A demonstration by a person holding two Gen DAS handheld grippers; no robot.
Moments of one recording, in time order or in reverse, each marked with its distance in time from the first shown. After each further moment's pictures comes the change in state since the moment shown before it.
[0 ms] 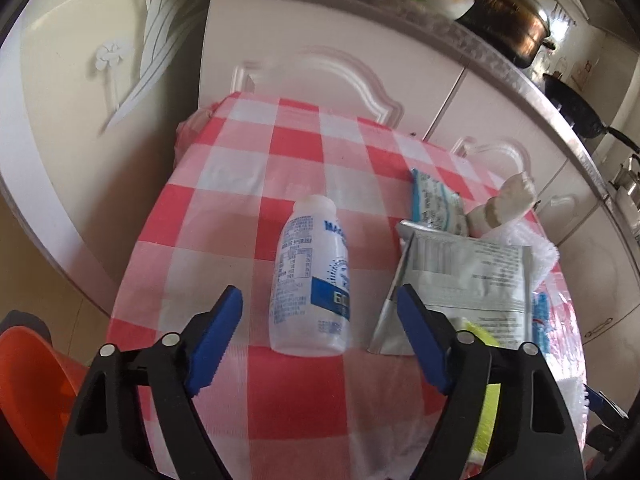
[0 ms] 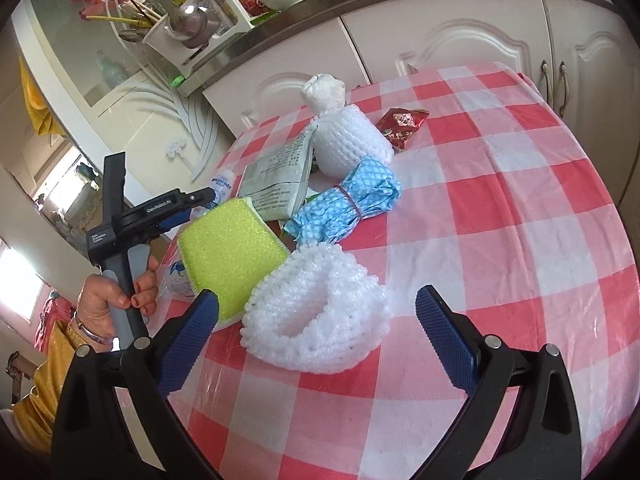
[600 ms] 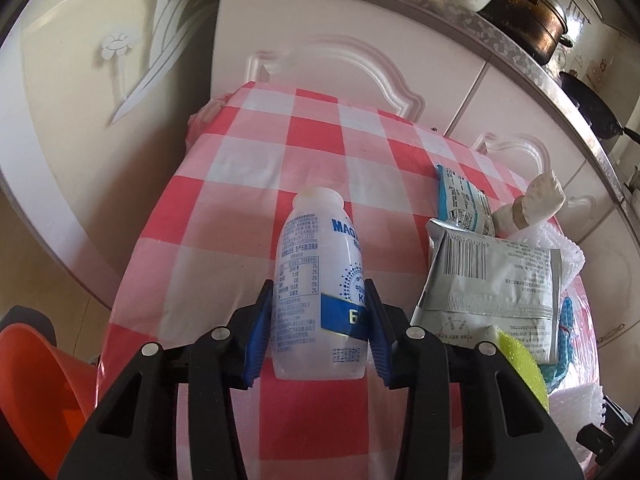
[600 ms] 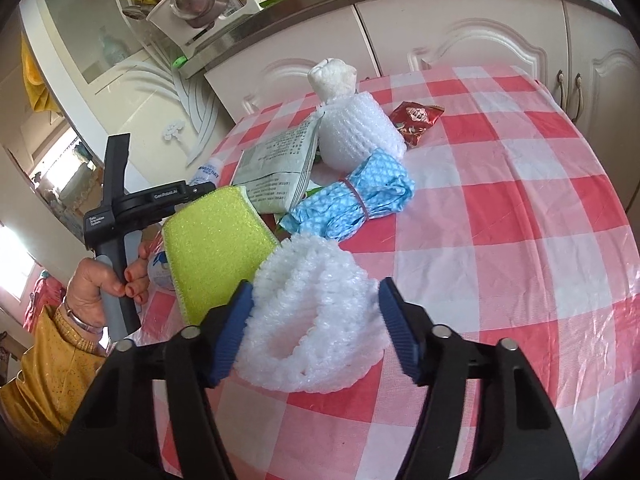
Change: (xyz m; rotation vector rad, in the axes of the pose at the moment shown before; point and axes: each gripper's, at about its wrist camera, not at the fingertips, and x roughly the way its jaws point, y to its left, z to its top) left arm 0.007 0.007 -0.002 -0.025 -0.005 0.044; right arm 0.021 0.006 0.004 -0.073 0.027 -0.024
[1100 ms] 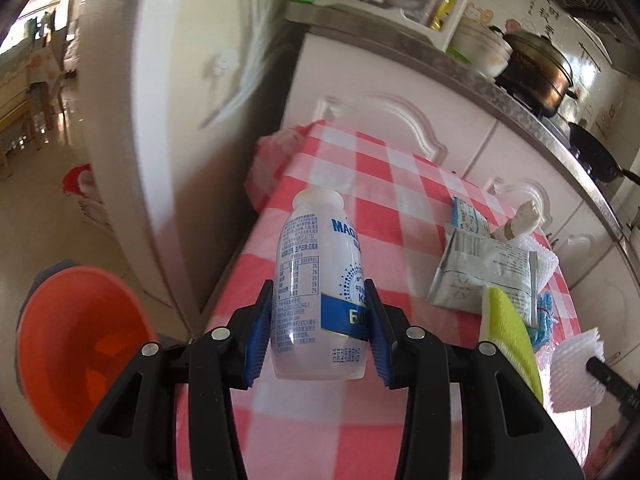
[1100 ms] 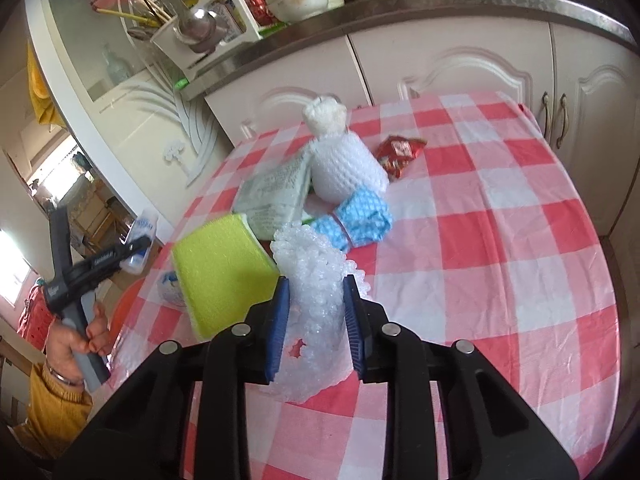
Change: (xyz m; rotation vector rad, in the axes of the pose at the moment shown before) left arm -0.103 0.052 -0.051 -0.117 -0.148 0.071; right arm -0.035 0.000 0.012 -0.003 -0.080 -0.012
